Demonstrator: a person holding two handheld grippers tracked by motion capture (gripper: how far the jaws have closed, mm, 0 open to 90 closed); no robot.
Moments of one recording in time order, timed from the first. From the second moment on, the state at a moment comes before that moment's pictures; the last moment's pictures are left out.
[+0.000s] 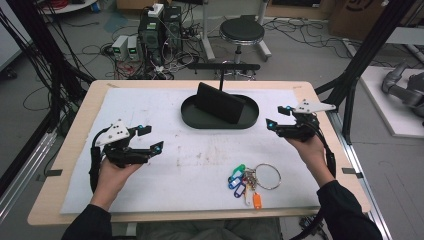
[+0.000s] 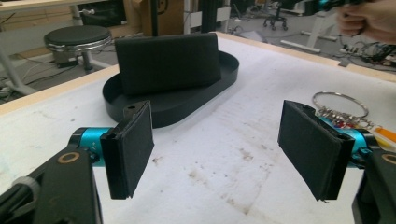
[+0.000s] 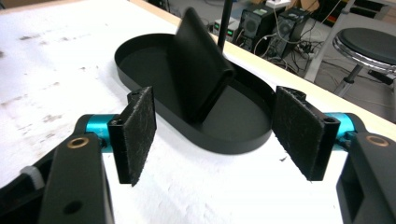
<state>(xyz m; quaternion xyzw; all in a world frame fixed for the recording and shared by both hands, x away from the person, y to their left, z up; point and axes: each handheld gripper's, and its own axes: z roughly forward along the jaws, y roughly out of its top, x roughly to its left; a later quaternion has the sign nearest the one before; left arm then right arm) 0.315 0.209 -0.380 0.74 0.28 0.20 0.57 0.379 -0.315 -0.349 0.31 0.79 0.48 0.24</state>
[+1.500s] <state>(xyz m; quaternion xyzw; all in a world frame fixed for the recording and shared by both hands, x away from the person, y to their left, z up) 0.325 0.201 -0.386 0.74 0.28 0.20 0.58 0.311 -0.360 -0.392 0.36 0.75 0.49 0.24</state>
